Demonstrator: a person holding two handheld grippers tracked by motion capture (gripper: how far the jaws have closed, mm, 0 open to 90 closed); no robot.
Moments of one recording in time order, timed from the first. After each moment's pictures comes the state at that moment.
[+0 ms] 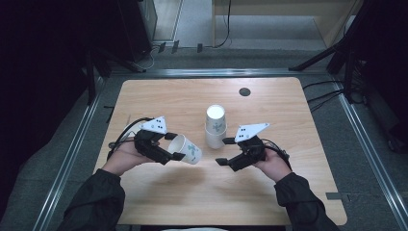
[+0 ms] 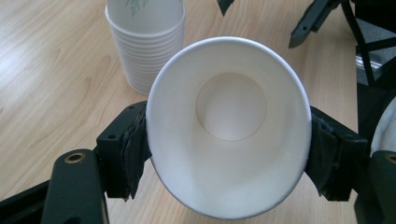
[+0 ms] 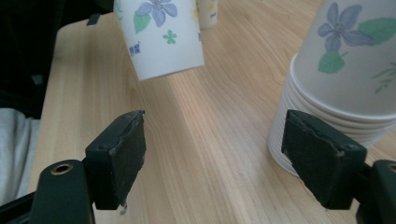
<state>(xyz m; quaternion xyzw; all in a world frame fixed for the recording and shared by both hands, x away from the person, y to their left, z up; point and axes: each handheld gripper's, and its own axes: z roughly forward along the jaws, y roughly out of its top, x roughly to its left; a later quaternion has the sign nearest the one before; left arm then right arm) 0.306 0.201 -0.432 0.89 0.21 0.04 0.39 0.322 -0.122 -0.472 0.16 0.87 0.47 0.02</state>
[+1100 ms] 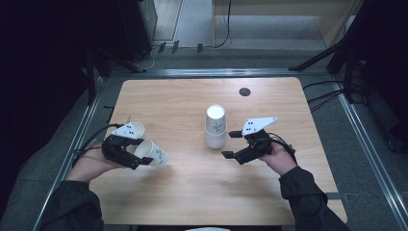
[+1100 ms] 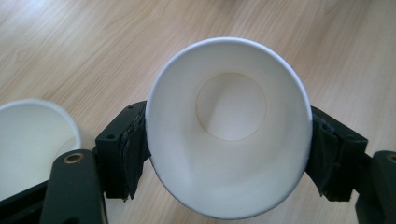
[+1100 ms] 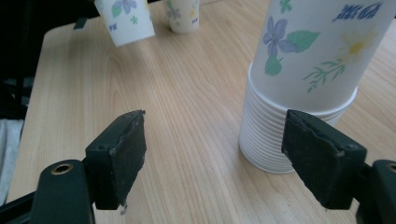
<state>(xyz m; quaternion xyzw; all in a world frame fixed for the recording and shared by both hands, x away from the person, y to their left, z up) 0.287 0.280 -0.436 0.91 0.29 0.07 0.28 0.337 -0.138 -0.465 0.16 0.87 0.47 0.03</state>
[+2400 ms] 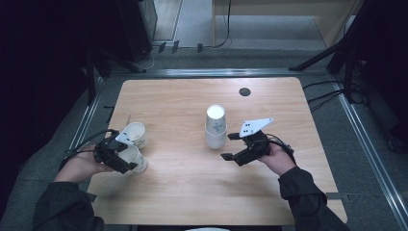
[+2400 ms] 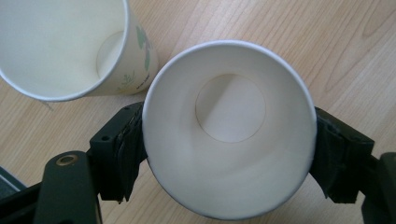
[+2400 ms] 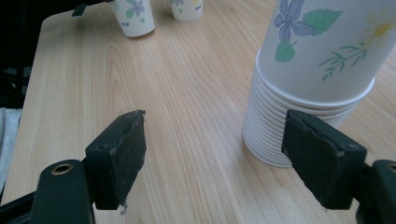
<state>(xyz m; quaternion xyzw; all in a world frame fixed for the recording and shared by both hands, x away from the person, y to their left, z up) 0.289 0.300 -0.463 0.93 0.31 0.10 0.14 0.337 -0.135 -0.470 0.15 0.87 0.46 0.03</state>
